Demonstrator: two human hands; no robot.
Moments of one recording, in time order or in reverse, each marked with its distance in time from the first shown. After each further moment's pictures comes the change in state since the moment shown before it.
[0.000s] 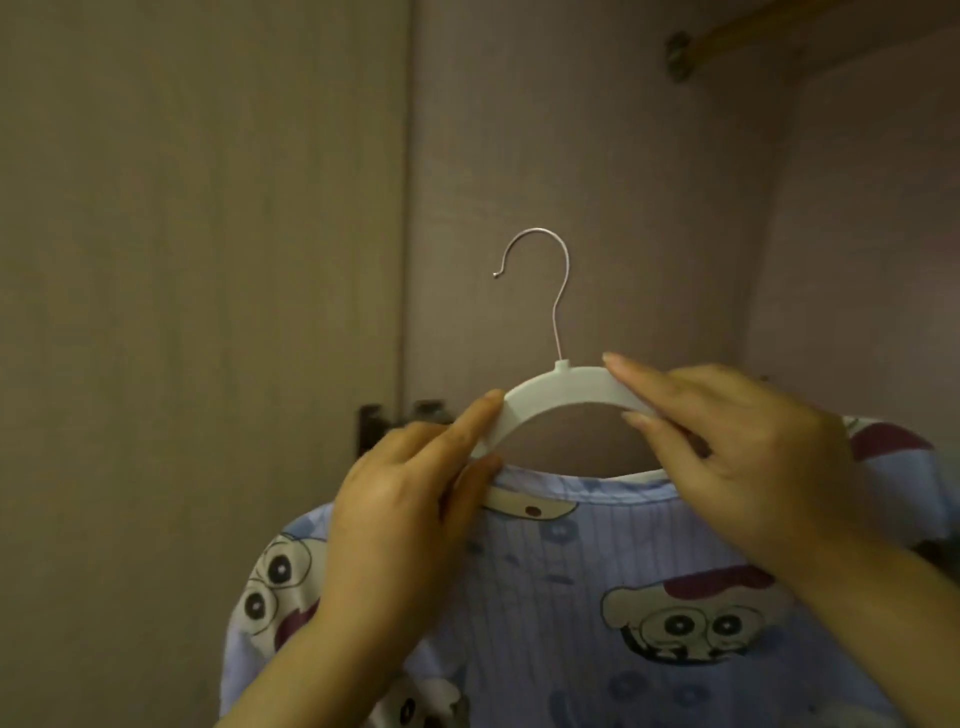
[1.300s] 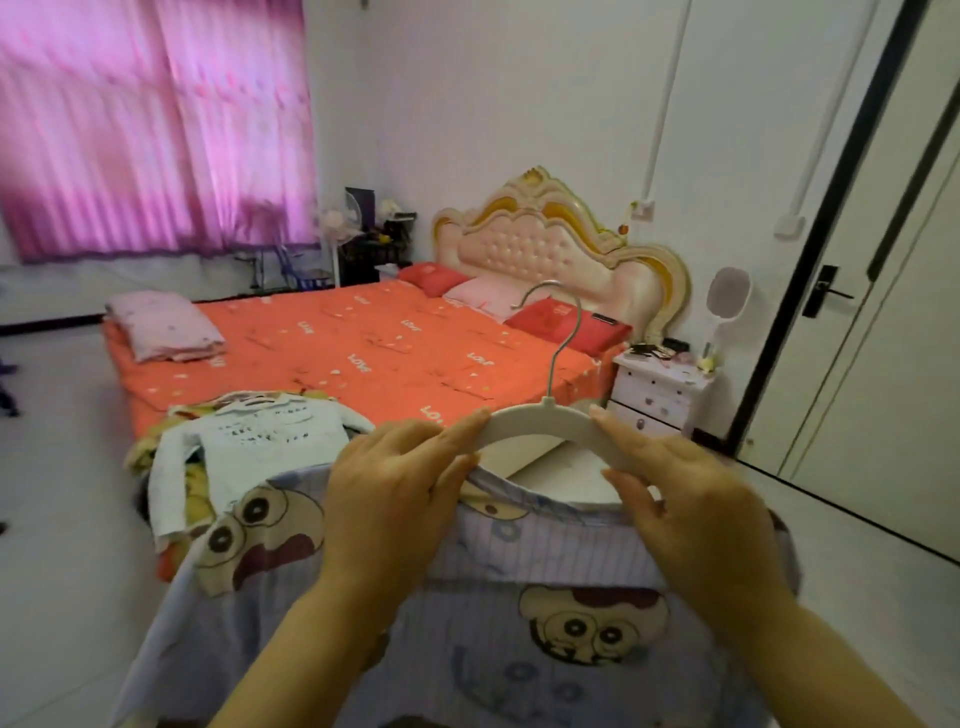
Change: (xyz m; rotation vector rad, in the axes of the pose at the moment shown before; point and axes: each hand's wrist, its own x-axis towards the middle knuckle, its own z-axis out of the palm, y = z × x) left_hand -0.240 -0.234 -0.674 1.287 0.089 -0.484; right_hand 0.176 -0.771 0.192 1.299 -0.167 -0.348
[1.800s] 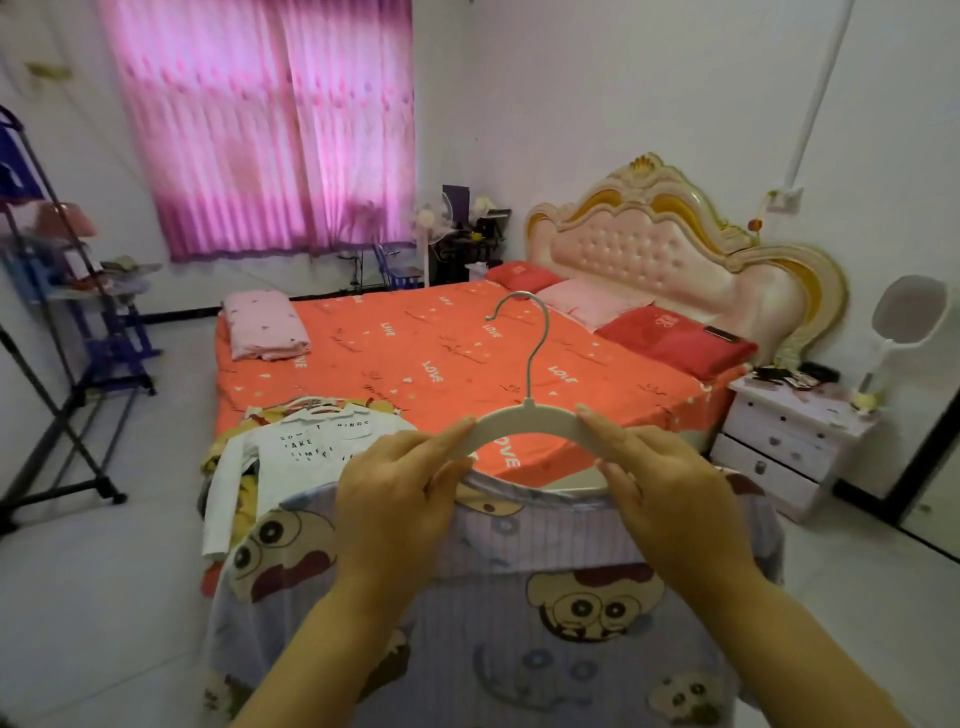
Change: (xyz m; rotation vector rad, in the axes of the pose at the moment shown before) left_hand 0.080 -0.104 0.137 0.043 0.088 -0.237; right_hand 0.145 0.123 0.165 0.180 -0.012 -0.149
